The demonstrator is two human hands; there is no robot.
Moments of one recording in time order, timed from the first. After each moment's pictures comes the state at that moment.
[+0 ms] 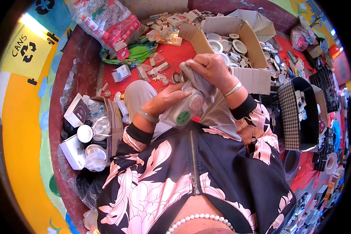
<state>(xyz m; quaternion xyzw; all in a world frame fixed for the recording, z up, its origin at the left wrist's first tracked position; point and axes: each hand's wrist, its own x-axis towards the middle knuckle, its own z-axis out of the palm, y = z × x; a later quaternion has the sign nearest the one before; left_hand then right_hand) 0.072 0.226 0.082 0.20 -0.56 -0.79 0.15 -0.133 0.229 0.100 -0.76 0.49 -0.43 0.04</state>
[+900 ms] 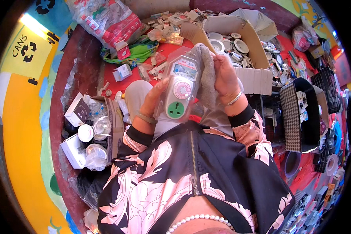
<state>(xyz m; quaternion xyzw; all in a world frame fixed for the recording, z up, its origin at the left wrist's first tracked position) 0.084 0.220 0.052 0.16 -0.38 -0.84 0.35 -0.148 0.232 0.064 -0.22 0.17 -0.66 0.69</state>
